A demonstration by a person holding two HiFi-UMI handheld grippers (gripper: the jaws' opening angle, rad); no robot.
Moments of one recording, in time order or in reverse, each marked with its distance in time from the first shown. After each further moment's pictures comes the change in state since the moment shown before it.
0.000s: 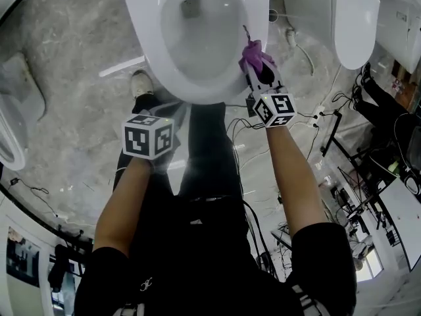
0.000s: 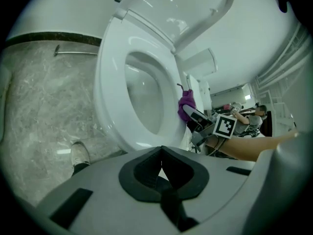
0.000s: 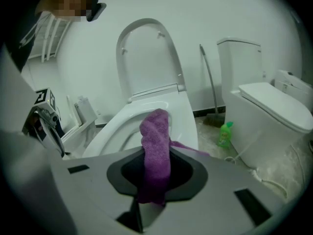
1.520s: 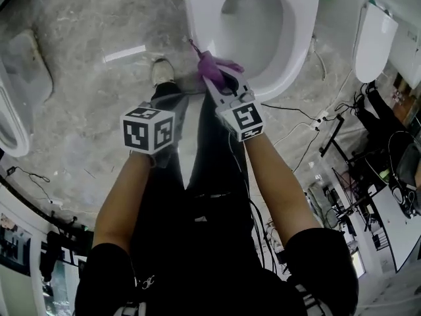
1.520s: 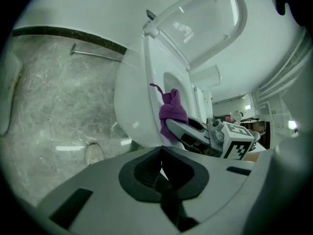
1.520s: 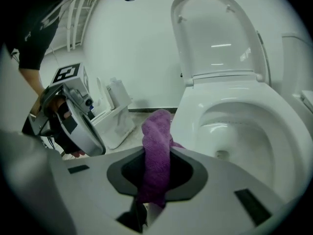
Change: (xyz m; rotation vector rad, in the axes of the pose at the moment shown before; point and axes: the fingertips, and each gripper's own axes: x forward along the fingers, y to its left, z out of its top) left arm -0.082 0.095 0.007 -0.064 -0.053 -0.014; right arm 0.082 0.252 -0.021 -0.180 0.153 0.294
